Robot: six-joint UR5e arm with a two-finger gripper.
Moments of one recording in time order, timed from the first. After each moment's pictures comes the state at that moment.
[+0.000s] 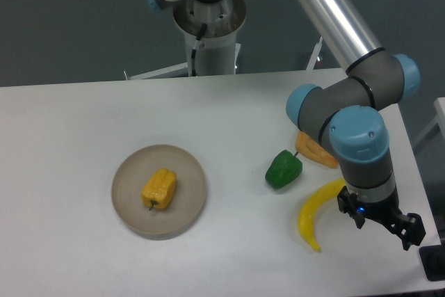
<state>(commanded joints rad) 2.27 -2.25 -1.08 -0.93 1.77 1.22</state>
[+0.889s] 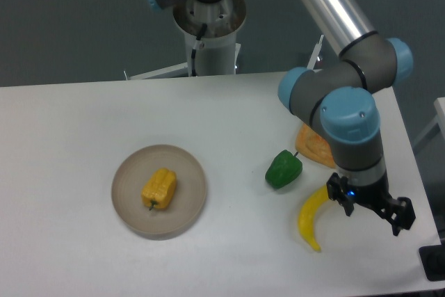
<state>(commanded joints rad) 2.26 -2.06 -1.30 -0.97 1.75 1.11</state>
